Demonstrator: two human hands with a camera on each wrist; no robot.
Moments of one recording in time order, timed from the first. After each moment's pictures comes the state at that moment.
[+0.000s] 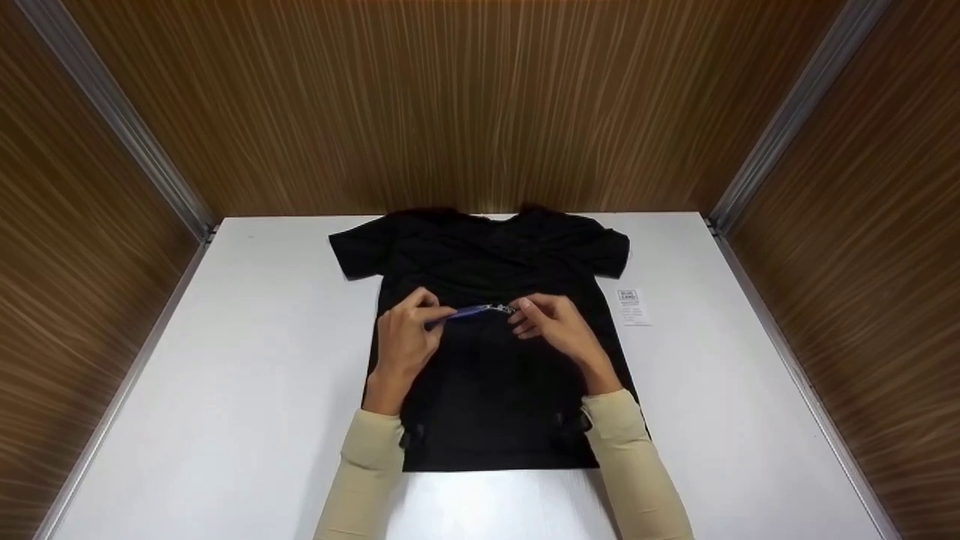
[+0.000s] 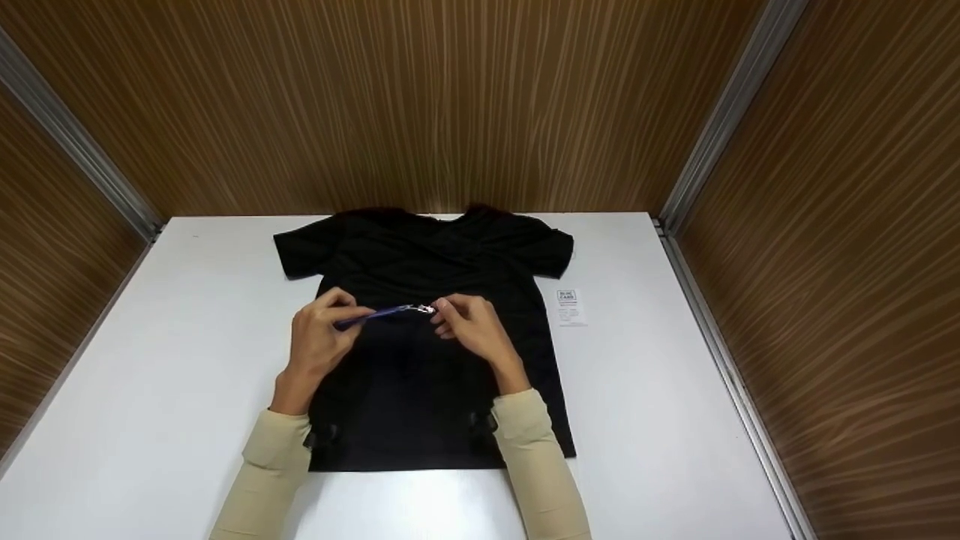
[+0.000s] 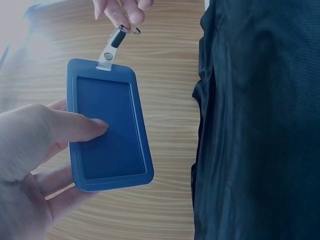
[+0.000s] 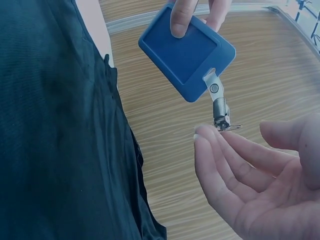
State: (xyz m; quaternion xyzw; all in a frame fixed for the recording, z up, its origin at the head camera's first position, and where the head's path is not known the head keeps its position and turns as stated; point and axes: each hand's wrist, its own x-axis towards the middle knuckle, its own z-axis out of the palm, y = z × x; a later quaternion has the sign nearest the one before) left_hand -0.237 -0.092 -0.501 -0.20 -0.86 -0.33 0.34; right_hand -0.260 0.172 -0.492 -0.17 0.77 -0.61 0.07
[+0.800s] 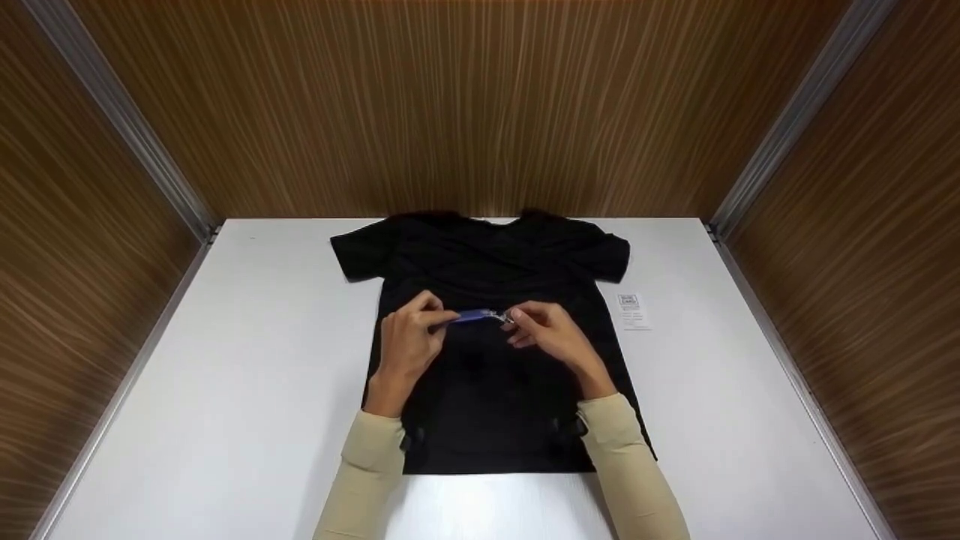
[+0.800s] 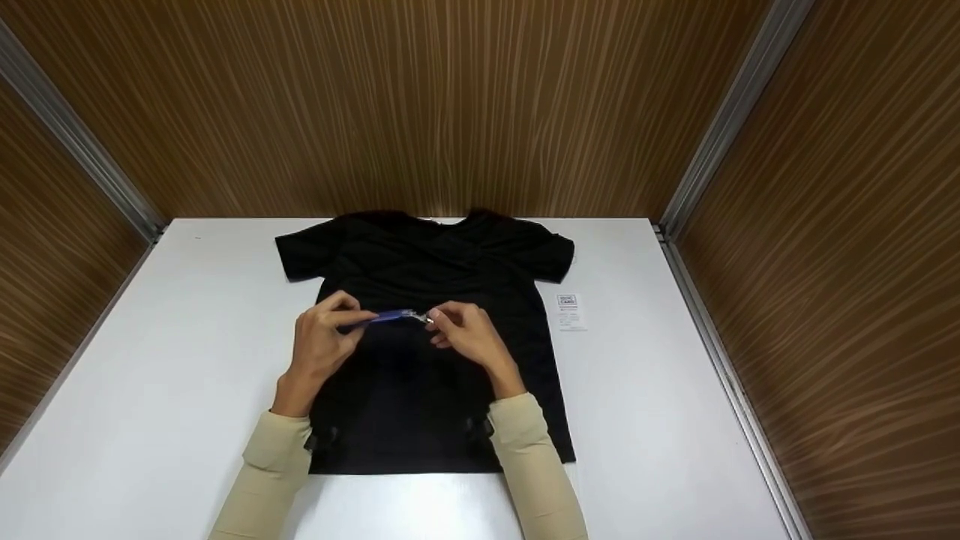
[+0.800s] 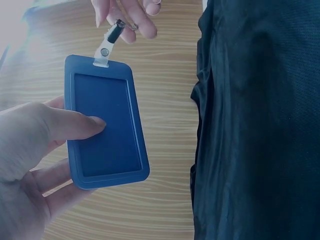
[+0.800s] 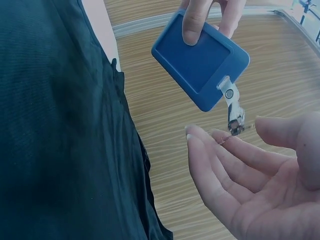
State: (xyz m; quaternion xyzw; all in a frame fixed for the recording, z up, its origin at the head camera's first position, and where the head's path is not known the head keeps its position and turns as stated) left_hand -0.236 -0.091 -0.502 -0.22 -0.85 -0.32 0.35; right_hand -0.258 0.165 -0.498 -0.17 0.78 -0.60 0.10
